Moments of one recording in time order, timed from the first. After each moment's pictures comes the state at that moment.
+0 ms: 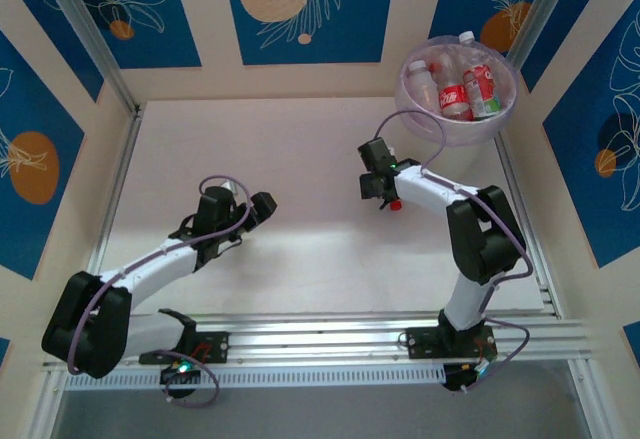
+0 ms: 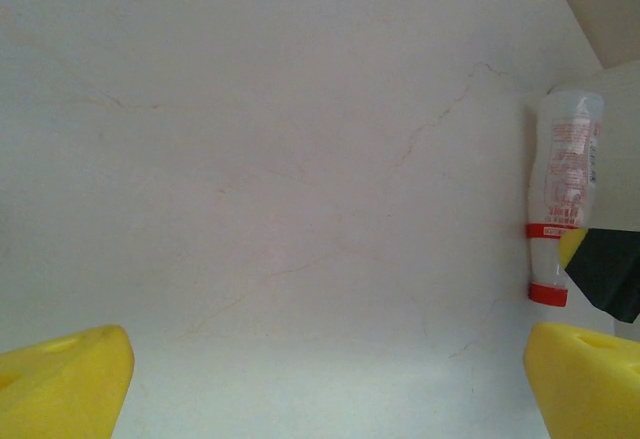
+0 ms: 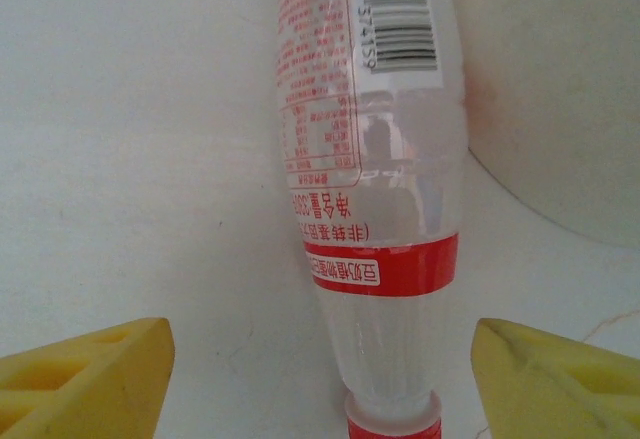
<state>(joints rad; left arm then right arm) -0.41 1.22 0.51 0.07 0.16 -0.93 0.44 1.77 1.15 -0.52 0.37 0.32</state>
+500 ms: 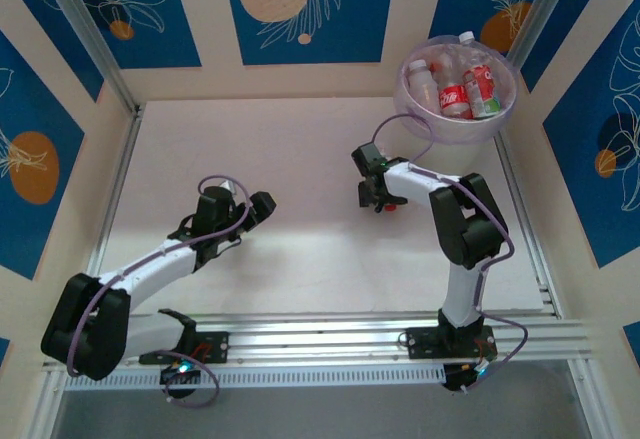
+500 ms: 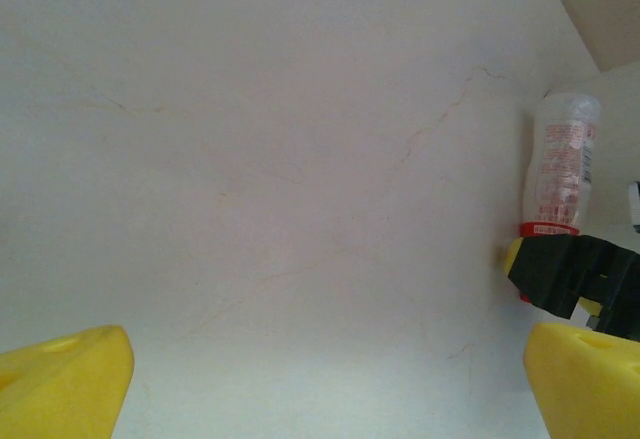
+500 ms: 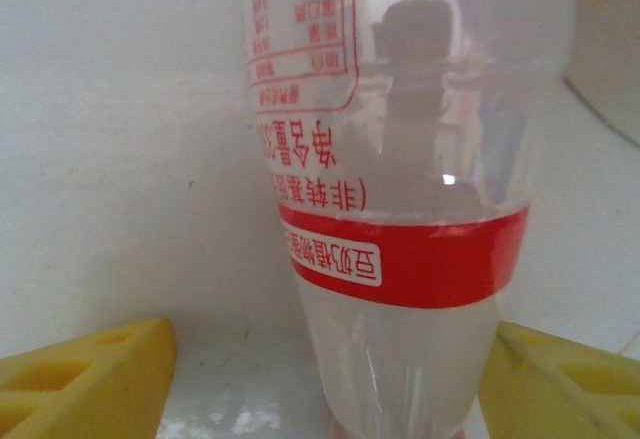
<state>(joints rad) -0.40 1.21 0.51 0.07 0.16 -0.93 0.46 1.90 1.21 -0.60 0.34 0.39</state>
